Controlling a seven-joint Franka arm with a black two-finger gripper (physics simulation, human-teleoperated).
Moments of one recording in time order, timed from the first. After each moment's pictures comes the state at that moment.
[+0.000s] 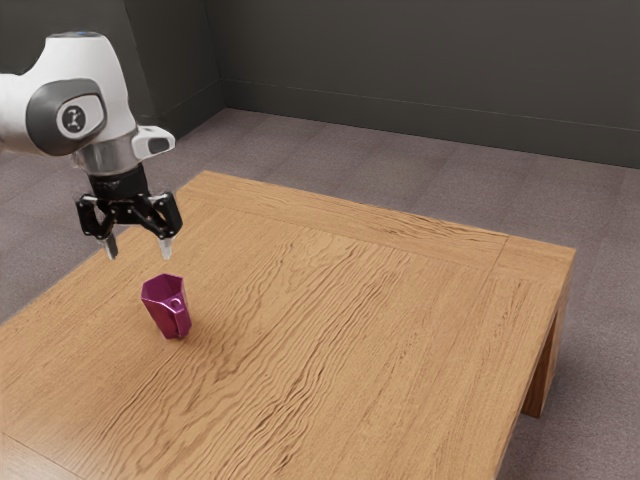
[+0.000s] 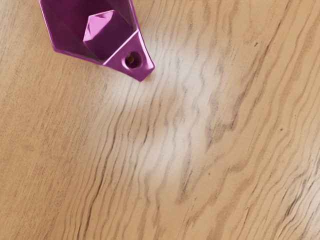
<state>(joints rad) -0.12 -0.21 0.21 -2.12 0.01 1.83 -0.31</state>
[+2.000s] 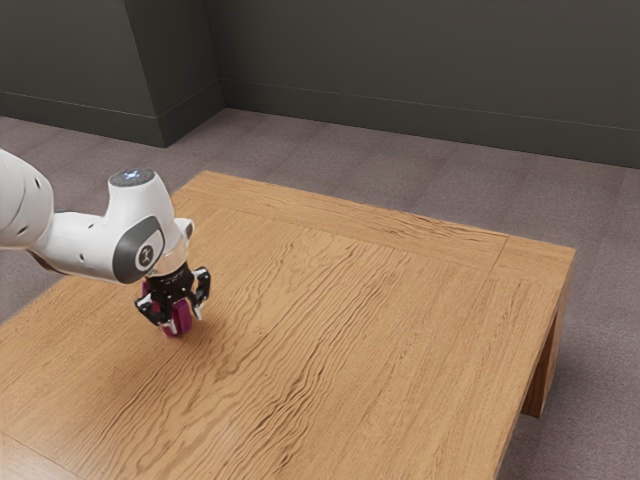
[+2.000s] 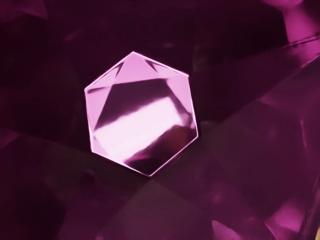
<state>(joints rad) -0.12 0.21 0.28 -2.26 -0.03 2.54 -0.94</state>
